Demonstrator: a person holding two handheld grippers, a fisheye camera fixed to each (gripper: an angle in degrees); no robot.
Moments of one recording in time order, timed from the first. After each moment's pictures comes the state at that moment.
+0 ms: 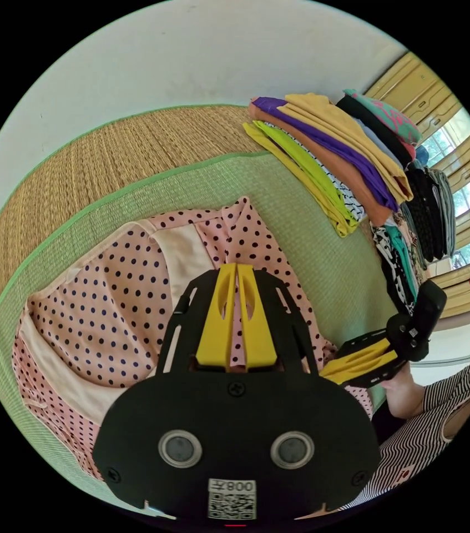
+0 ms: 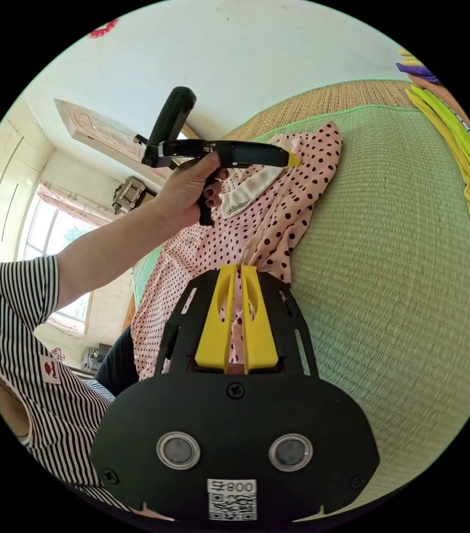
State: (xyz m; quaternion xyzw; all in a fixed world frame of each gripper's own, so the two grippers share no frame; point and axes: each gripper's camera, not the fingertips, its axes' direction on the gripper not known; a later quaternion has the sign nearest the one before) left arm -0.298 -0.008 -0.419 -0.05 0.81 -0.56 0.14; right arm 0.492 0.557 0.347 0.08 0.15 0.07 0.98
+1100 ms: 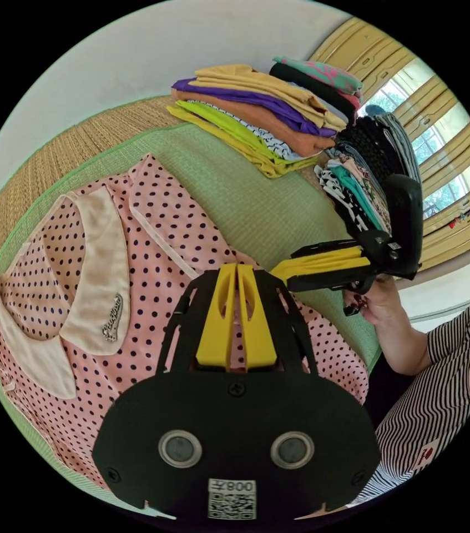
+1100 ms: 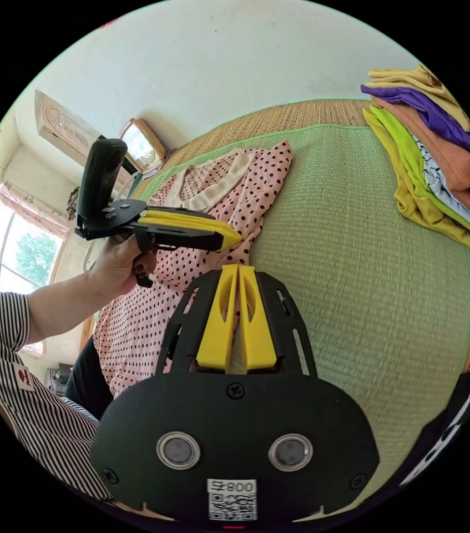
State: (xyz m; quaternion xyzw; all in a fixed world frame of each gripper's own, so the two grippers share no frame) left arm -0.344 0.147 -0.514 0.06 0.82 -0.56 0.14; right arm 0.419 0.520 0.381 0.10 0.30 0.10 0.94
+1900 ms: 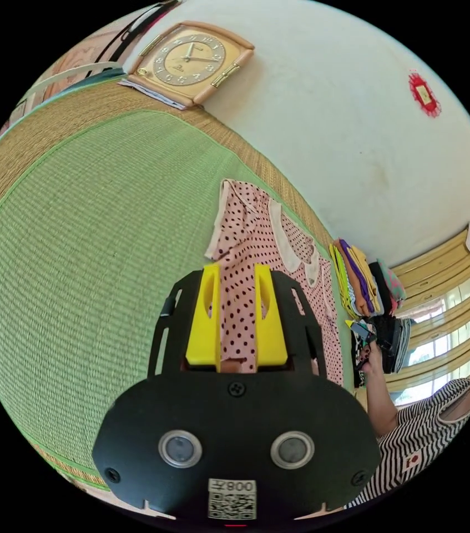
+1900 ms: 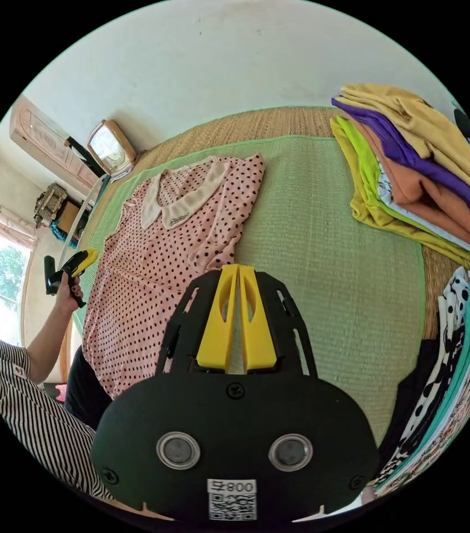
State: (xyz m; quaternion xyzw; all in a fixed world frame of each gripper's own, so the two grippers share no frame) left arm -0.126 0.580 -0.716 -0.28 0.57 -0.77 -0.11; right arm 0.333 0.437 0.430 0.08 0.37 0.13 0.92
